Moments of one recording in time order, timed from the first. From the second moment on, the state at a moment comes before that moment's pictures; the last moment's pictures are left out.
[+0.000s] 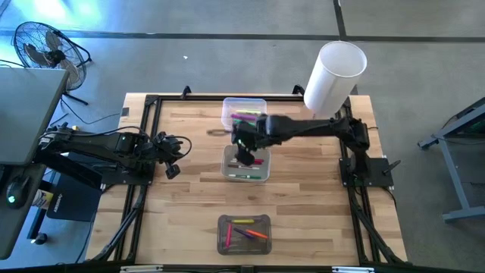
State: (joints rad) left arm -0.10 0.66 0.56 -0.84 -0.31 -0.48; right arm -0.05 1.98 1.89 -1.10 0.34 0.43
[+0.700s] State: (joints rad) left arm -0.10 0.66 0.56 -0.74 -0.31 -0.48; right arm 0.16 1.23 0.78 -0.53 0.25 0.66
